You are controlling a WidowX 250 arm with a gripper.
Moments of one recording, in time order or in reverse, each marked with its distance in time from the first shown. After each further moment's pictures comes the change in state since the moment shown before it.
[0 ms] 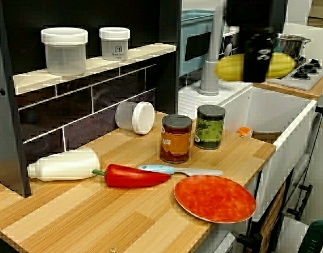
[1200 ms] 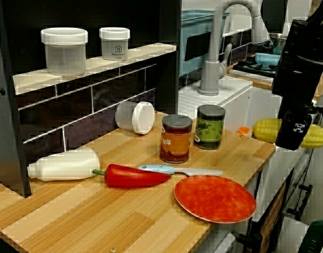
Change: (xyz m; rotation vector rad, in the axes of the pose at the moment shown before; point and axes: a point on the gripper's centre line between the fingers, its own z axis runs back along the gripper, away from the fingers) arm -0.055 0.012 -0.083 0.049 -0.104 -0.201
